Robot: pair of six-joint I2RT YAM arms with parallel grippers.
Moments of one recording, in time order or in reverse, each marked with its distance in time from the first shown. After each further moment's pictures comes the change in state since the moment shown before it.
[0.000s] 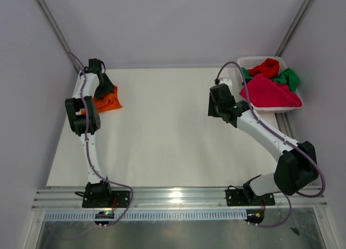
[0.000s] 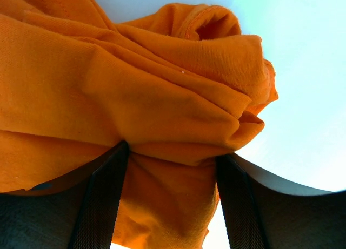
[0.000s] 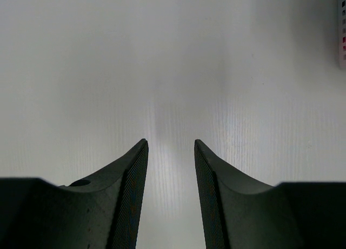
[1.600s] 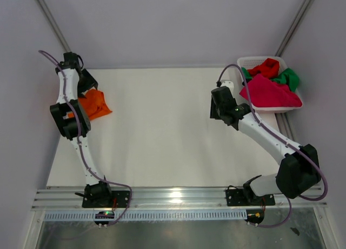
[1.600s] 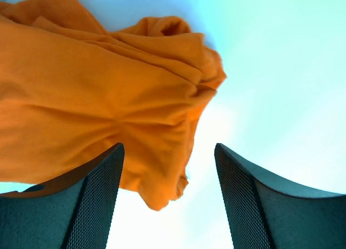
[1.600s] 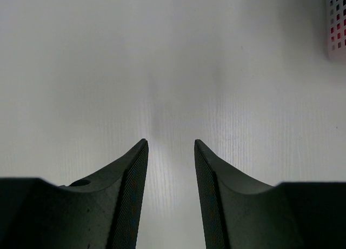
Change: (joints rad) left arm 0.144 -0.069 0.135 -0.240 0.047 -0.005; right arm 0.000 -0.039 -0.037 -0.006 0.028 -0.004
